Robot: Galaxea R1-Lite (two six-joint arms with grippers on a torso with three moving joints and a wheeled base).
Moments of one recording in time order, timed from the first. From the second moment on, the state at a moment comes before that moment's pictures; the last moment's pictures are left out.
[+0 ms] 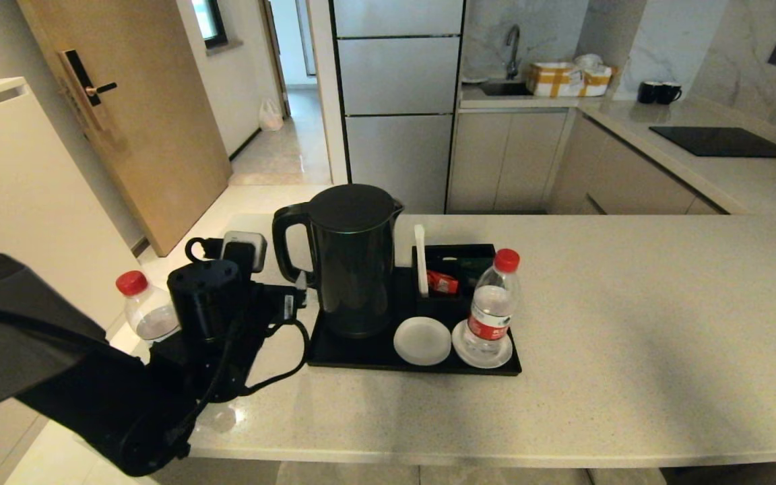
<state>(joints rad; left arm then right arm) -0.45 1.95 -0.63 -1.25 0.52 0.12 0.00 0.00 0.00 0.00 -0.01 0.01</state>
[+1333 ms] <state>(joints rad) -0.37 2.15 -0.91 -1.25 0.52 0.20 0.00 0.00 0.00 0.00 -0.01 0.01</state>
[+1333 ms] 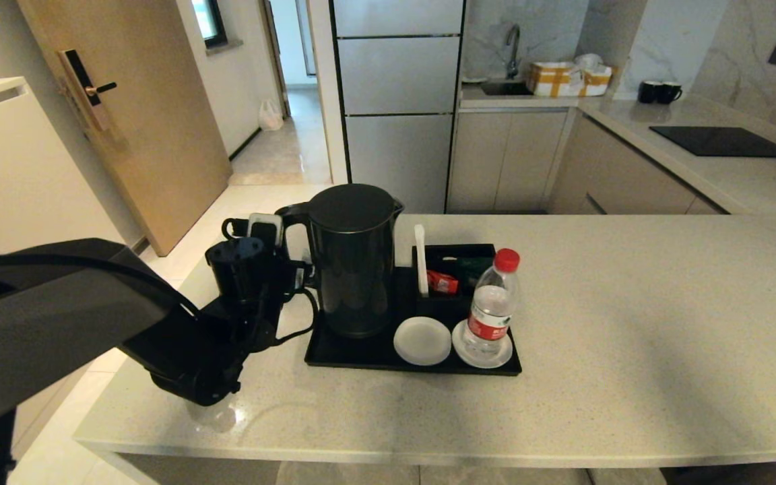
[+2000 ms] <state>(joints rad) -0.35 2.16 -0.94 -1.24 0.52 0.21 0.00 0.00 0.00 0.00 -0.01 0.01</state>
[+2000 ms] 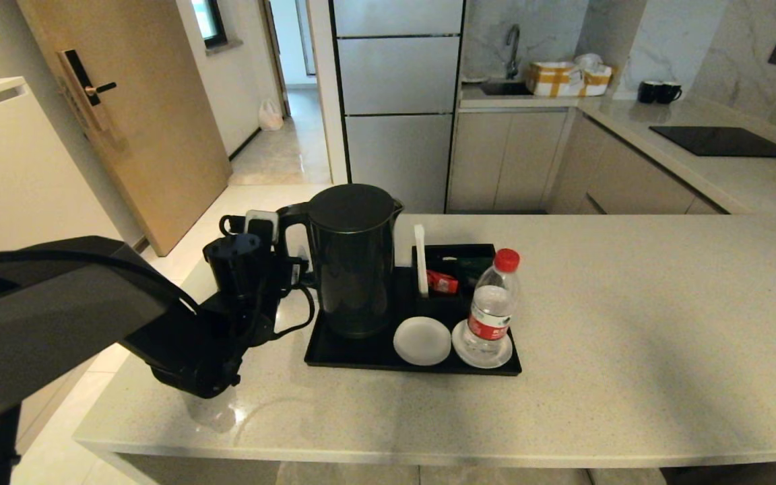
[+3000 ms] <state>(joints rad) -0.35 2.15 -0.93 -1.25 0.52 0.22 0.00 0.00 0.00 0.00 -0.01 0.01</state>
